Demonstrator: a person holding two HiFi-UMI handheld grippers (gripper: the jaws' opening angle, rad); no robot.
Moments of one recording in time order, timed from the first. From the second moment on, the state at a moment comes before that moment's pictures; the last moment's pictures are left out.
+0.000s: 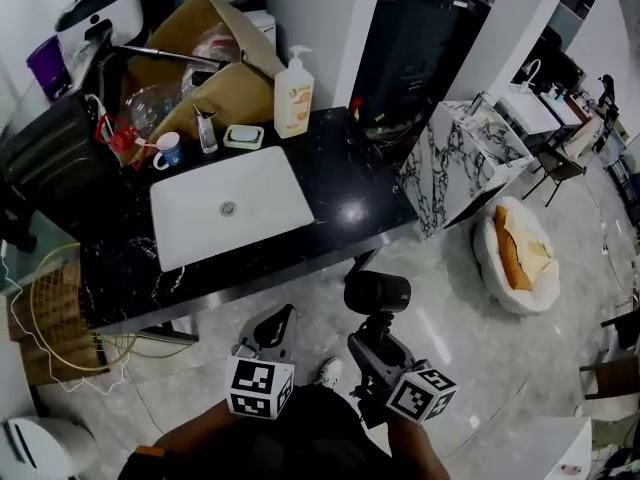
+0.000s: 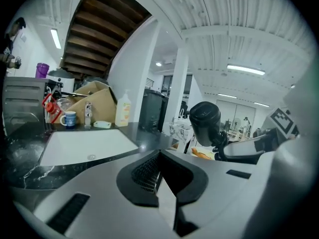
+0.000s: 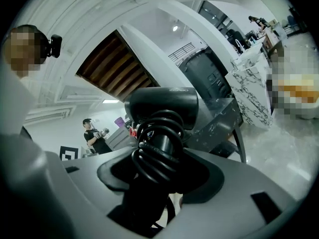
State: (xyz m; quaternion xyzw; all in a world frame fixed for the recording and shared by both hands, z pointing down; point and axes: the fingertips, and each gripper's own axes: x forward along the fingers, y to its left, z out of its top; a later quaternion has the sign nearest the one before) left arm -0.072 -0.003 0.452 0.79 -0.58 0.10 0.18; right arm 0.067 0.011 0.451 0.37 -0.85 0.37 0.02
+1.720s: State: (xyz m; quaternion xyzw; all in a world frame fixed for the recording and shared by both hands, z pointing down) left arm -0.063 -0.259 0.451 0.74 -0.64 0.06 0.18; right arm 0.066 -0.275 0.460 0.32 -0.88 0.30 0.15
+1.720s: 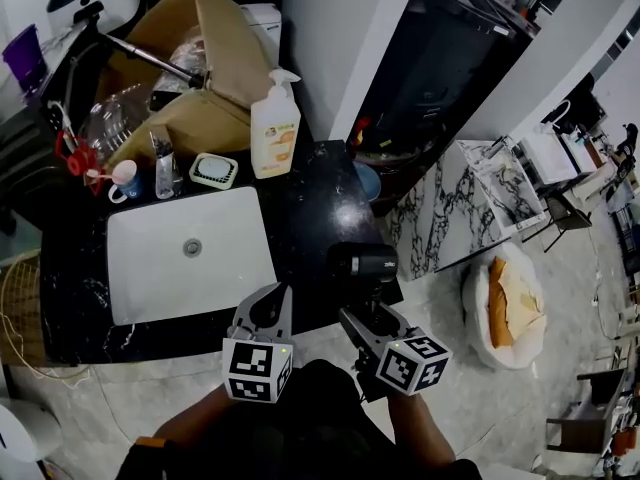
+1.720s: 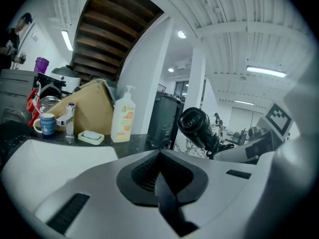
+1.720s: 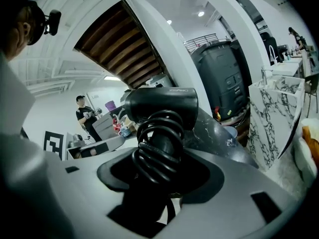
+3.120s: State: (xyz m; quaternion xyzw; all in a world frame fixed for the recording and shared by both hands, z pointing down) left arm -0.170 -0.355 0.510 0.60 -0.75 0.09 0.25; right arm -0.051 -0.478 0.578 0.28 -0.84 0.27 0.37
